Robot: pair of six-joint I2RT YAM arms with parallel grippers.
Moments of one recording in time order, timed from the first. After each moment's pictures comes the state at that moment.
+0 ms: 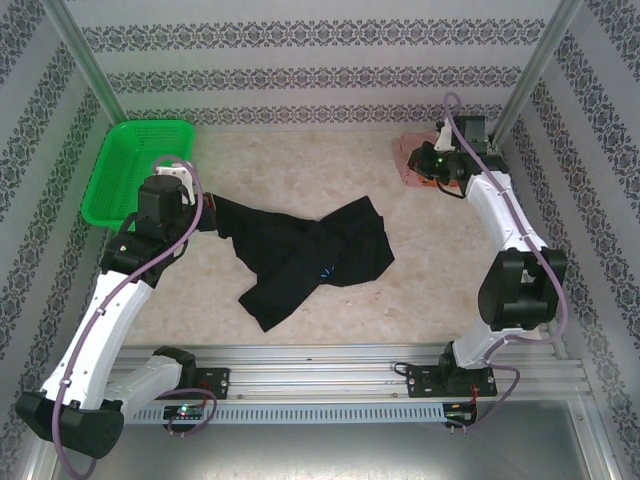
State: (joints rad) left arm -0.22 0.99 1.13 -0.68 -0.07 -0.29; right arm -0.01 1.67 1.48 -0.58 -0.42 0.46
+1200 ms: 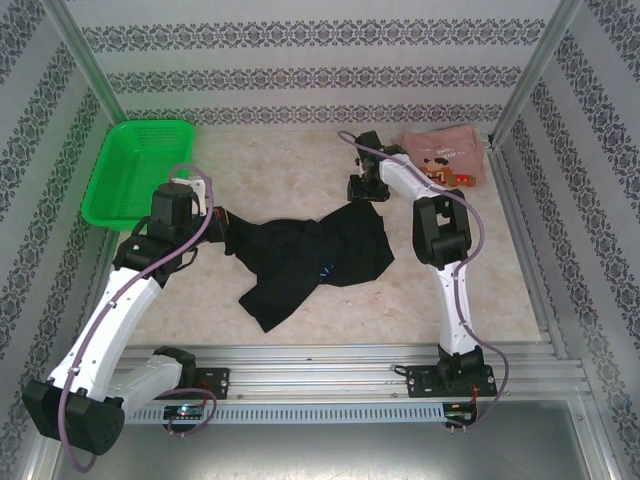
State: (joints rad) left arm -0.22 1.01 1.02 -0.66 0.06 -0.33; right arm 0.29 2.39 2.03 -0.90 -0.05 0.29
